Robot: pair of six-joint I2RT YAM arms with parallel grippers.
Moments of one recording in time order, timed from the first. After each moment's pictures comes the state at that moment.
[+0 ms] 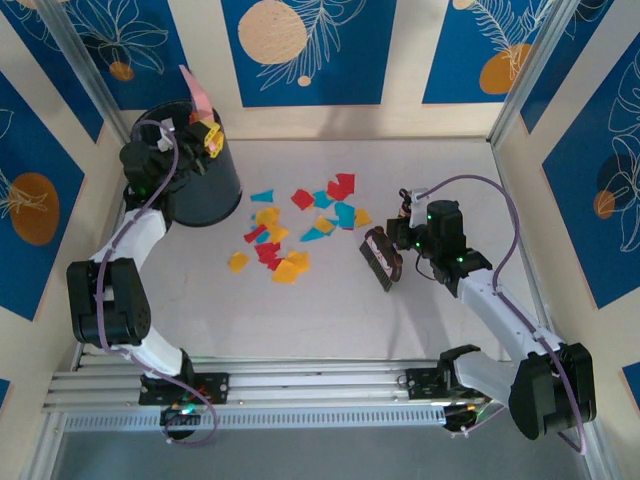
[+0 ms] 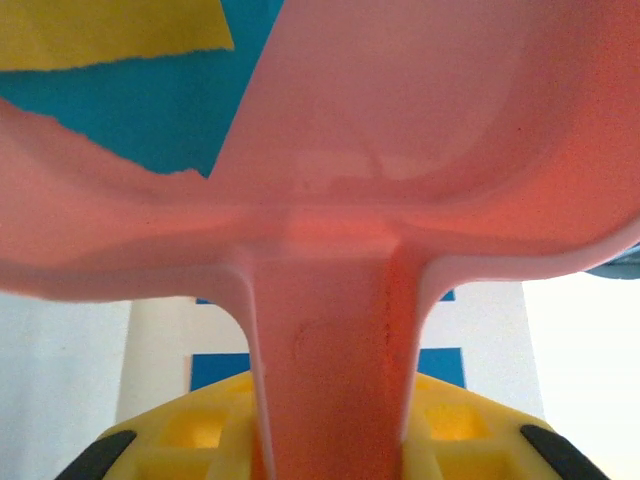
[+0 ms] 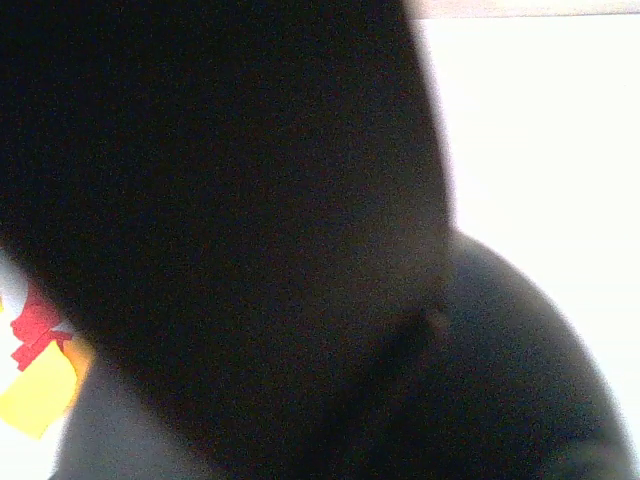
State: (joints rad) left arm 0.07 1.60 1.12 0.69 0.82 -1.76; right arm 0.26 1.07 0.69 -0.15 -0.16 0.16
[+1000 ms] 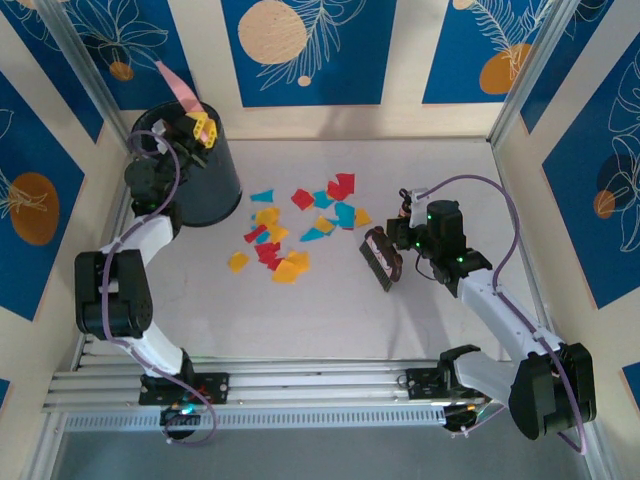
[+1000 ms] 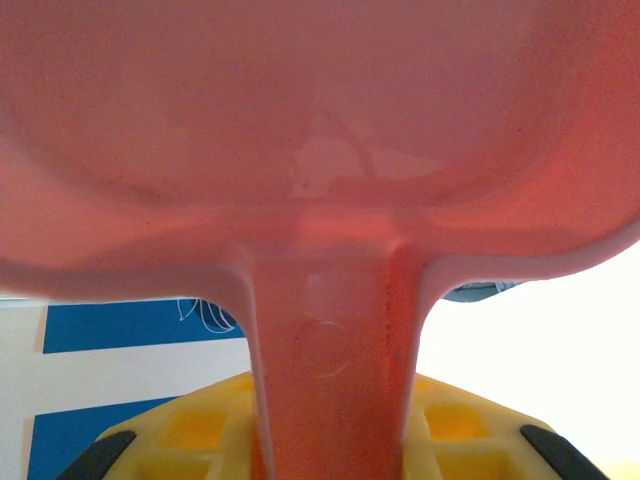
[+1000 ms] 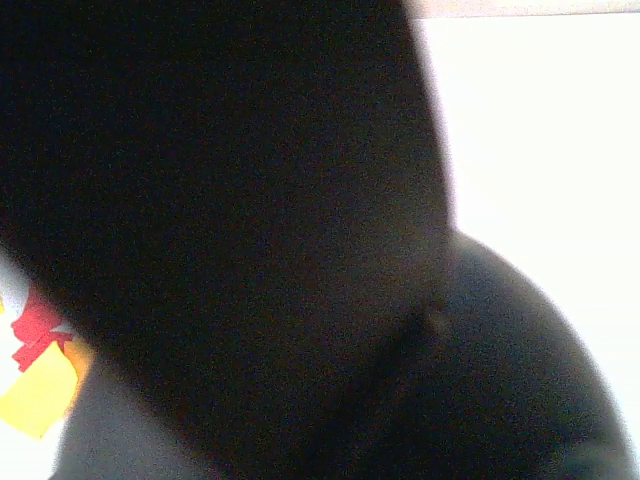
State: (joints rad) left arm 0.05 1.65 1.03 1.12 0.64 -2.07; right arm 0.27 1.07 0.69 -0.15 -0.16 0.16
